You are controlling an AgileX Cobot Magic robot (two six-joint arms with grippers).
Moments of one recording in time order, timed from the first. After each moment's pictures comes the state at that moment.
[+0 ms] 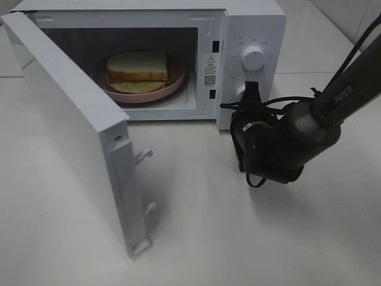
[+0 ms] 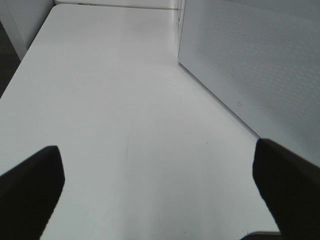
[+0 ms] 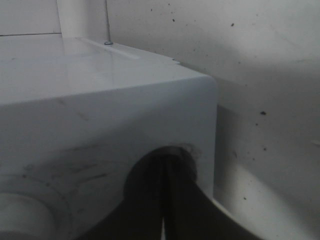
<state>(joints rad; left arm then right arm) 0.04 0.00 -0.52 -0.04 1.08 -0.02 0.57 2.21 -0.95 0.75 -0.92 1.29</state>
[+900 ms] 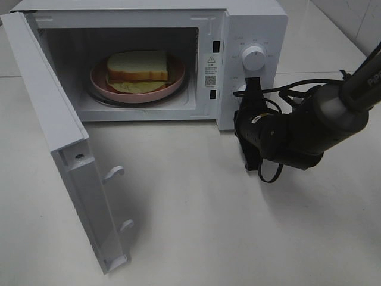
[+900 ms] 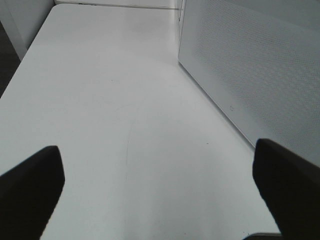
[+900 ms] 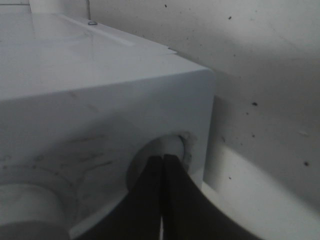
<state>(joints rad) 0.04 0.00 -0.52 -0.04 1.08 -0.02 0.53 2.10 -0.90 0.65 -0.73 1.26</state>
